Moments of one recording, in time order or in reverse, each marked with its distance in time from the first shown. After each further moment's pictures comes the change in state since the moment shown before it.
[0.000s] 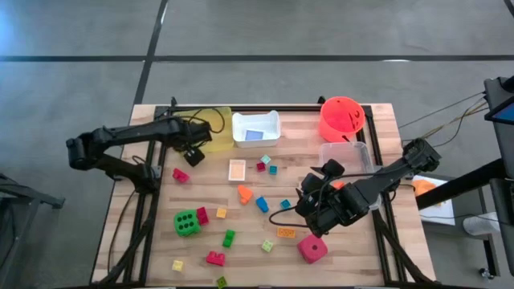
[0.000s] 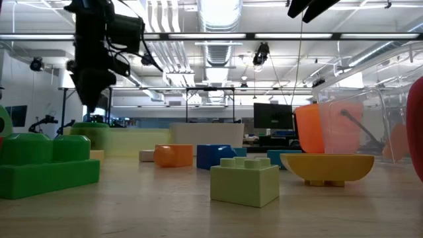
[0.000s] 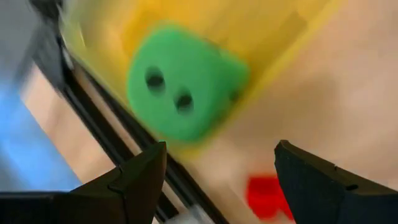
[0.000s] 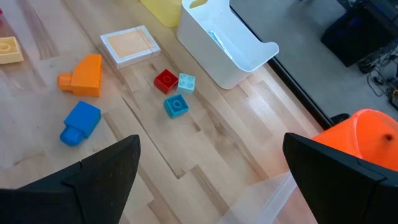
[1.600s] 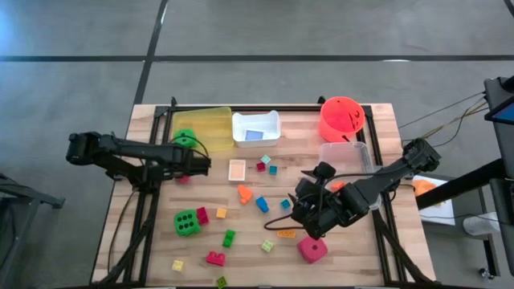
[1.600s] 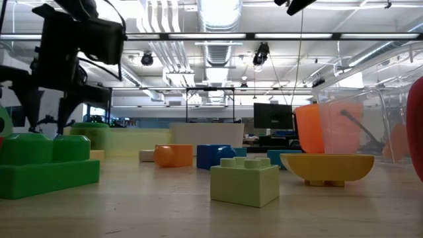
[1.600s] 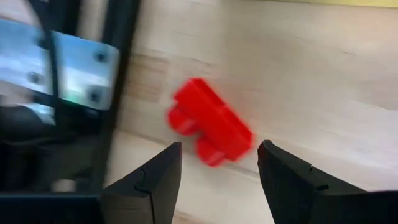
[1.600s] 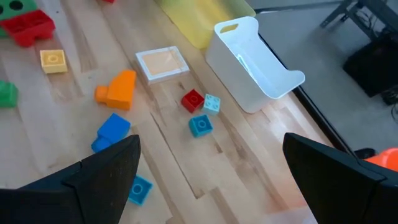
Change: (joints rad) left arm -0.317 -0.004 -0.223 0.080 0.185 -1.320; right arm 0.002 0.000 0.000 0.178 0.003 -0.206
